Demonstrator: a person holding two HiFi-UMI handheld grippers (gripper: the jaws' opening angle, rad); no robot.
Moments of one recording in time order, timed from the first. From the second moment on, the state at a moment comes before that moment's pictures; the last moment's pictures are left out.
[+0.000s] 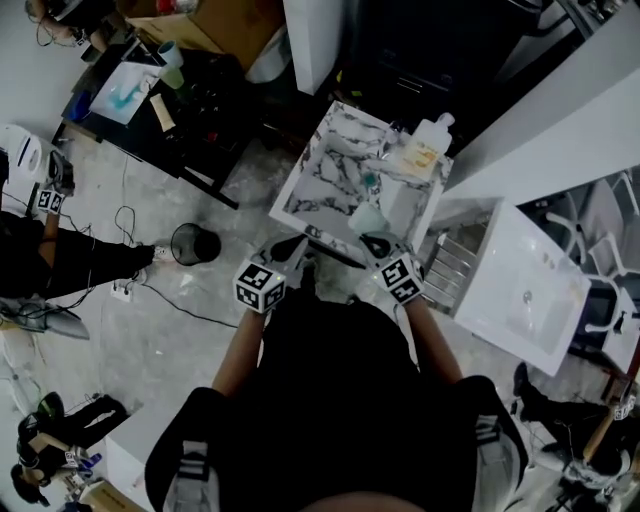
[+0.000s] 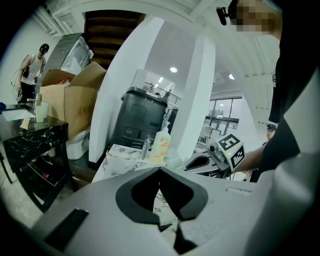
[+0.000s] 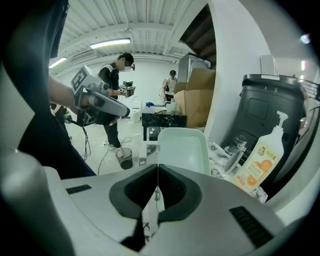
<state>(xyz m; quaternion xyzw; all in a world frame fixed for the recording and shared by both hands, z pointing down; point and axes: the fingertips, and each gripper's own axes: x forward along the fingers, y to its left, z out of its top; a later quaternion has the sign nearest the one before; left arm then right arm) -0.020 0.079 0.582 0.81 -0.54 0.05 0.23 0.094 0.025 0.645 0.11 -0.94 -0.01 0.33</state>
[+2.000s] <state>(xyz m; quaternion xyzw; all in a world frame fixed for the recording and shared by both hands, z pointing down) -0.048 -0.055 0.589 0.86 -0.44 0.11 0.22 0.051 -0.076 0.666 0.18 -0.93 0.02 0.33</state>
